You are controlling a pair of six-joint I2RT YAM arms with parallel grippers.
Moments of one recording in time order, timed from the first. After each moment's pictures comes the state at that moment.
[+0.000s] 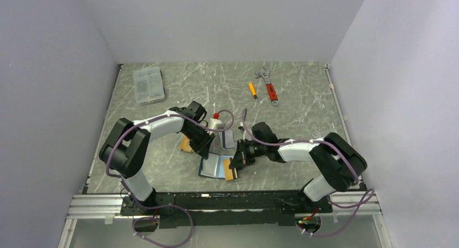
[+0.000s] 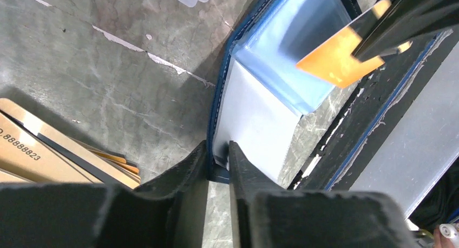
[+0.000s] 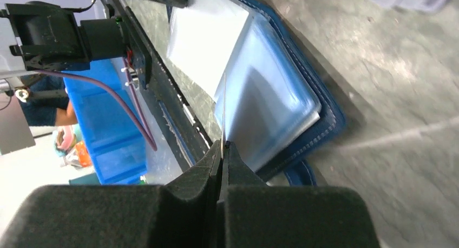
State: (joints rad) left arm -0.54 1.69 1.00 -0.68 0.58 0.29; right arm 0.71 1.55 0.53 0.24 -0.72 0.71
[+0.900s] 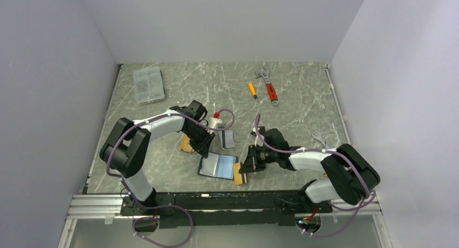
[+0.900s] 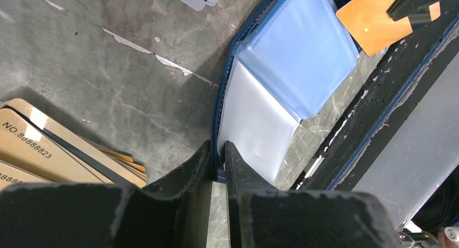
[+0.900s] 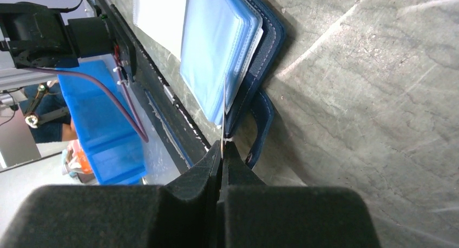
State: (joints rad) left arm -0.54 1.70 1.02 -0.70 0.56 0.28; right arm 0.61 1.37 0.33 0.22 -0.72 0.71
